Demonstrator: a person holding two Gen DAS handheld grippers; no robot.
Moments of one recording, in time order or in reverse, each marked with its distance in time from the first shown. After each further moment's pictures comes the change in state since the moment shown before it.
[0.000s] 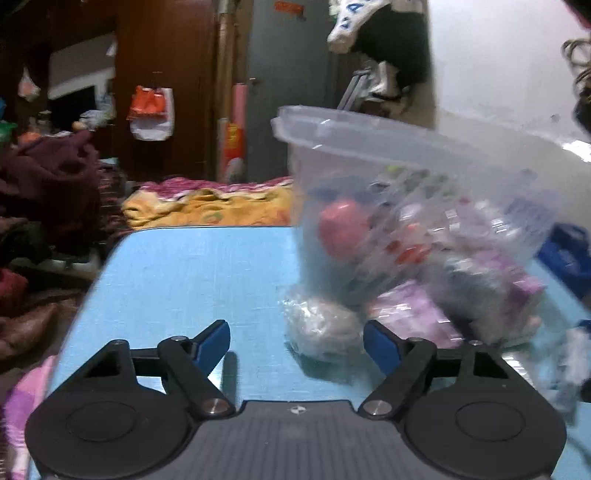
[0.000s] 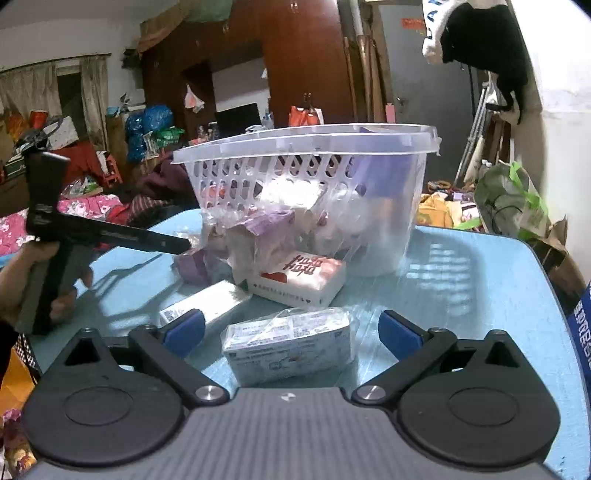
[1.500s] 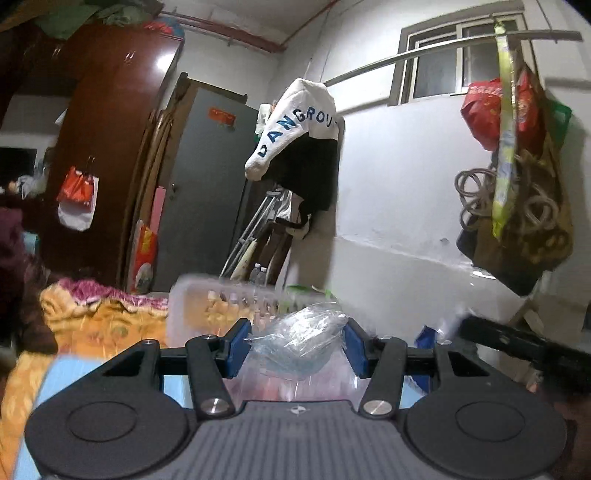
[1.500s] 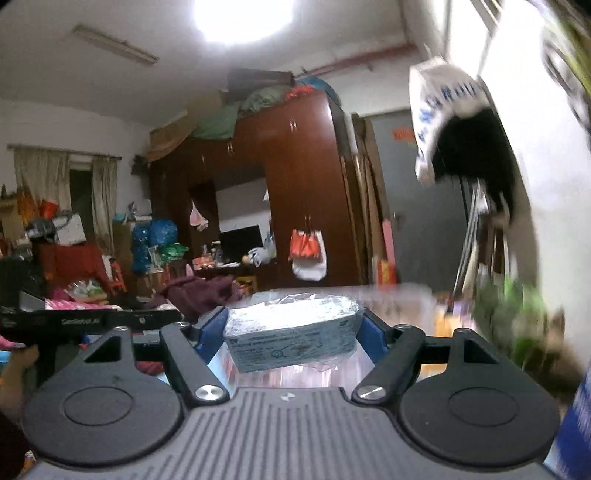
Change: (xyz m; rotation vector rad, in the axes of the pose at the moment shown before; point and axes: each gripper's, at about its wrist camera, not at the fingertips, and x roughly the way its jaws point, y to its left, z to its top) left arm -0.089 -0.019 0.057 -0.044 -0.392 -0.368; right arm -0.046 0.019 0.090 -0.002 -0.421 -0.020
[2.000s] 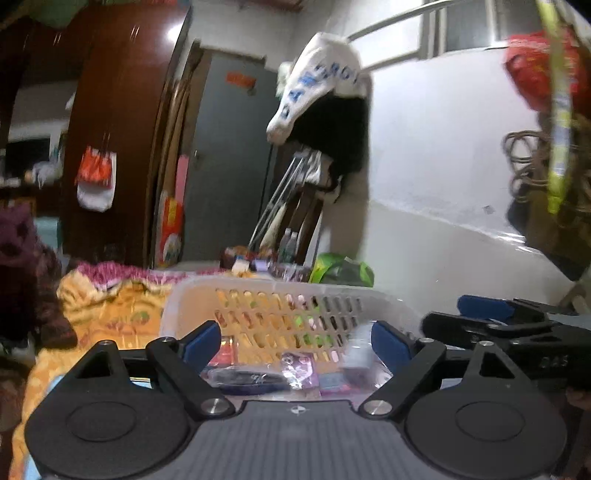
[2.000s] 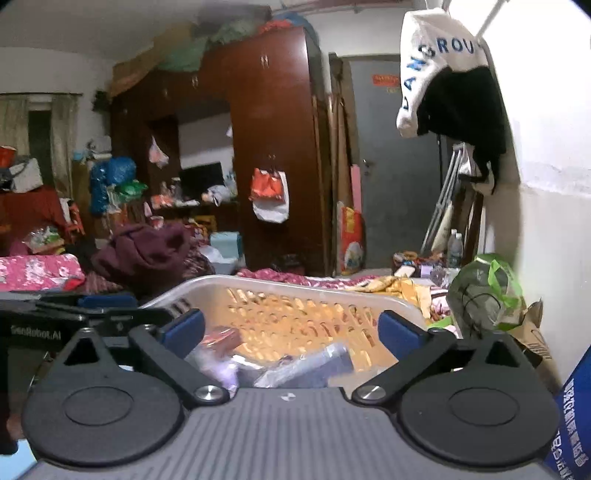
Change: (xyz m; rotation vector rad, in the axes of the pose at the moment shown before) left arm 0.053 -0.006 0.010 0.038 0.117 0.105; right arm 0.089 -0.028 0.025 -0.023 0.220 -0.114
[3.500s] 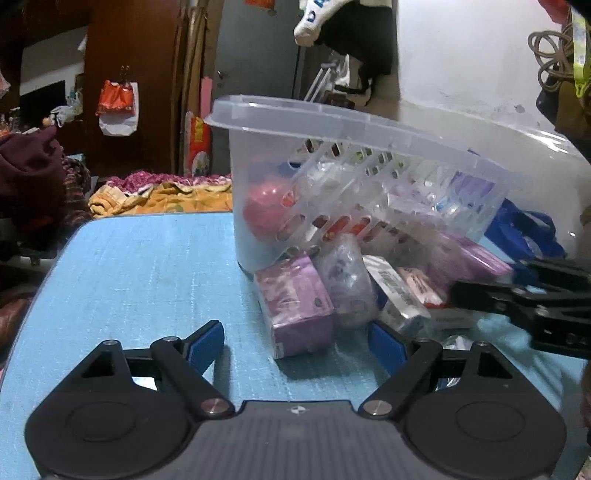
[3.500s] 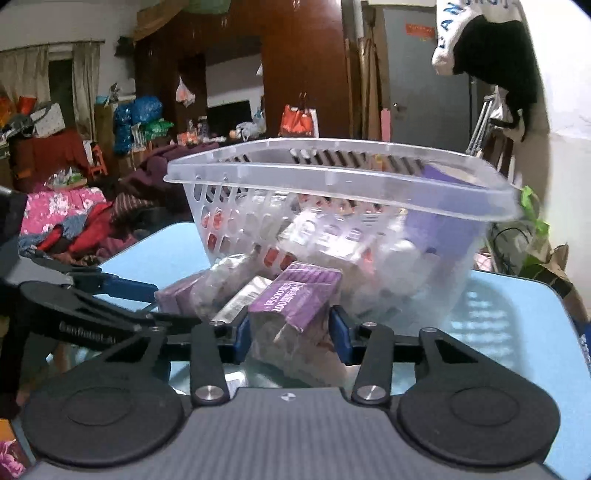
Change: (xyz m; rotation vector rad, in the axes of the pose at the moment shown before) left arm -0.004 0.023 -0.111 0.000 0.285 0.118; right arm -0.008 0.034 -0.107 -0.038 0.192 0.069
